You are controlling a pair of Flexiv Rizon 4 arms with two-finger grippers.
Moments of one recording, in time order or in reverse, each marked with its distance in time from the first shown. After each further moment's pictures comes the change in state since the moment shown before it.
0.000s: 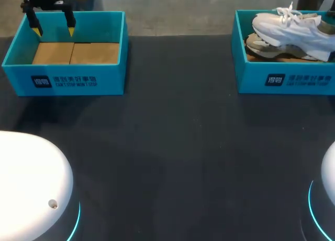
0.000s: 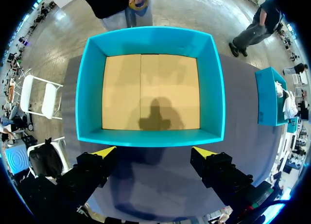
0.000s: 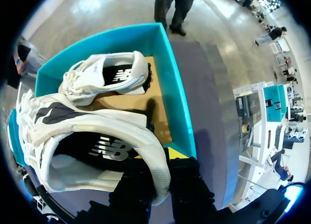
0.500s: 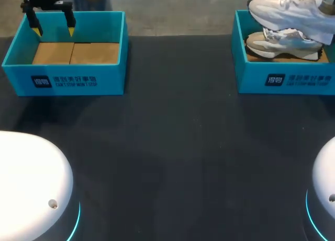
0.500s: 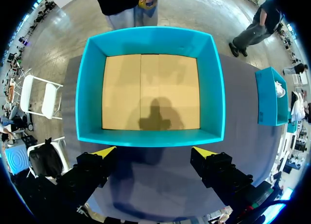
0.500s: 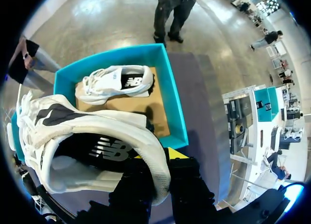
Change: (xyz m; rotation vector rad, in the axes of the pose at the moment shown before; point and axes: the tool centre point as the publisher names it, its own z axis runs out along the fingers) left arm 0.000 0.000 0.000 0.000 0.000 0.000; right arm 0.008 -0.014 -0.079 -0.037 -0.031 -0.001
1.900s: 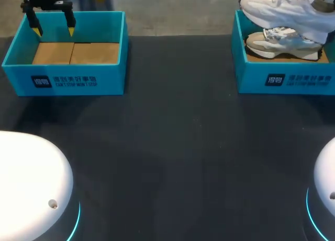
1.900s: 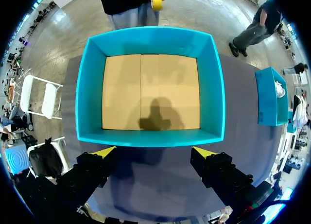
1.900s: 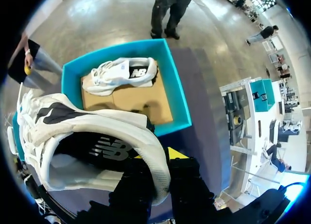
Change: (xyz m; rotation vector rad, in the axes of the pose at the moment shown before) left arm 0.000 0.000 0.000 0.000 0.000 0.000; right arm 0.022 -0.040 -0.029 0.034 -0.020 0.038
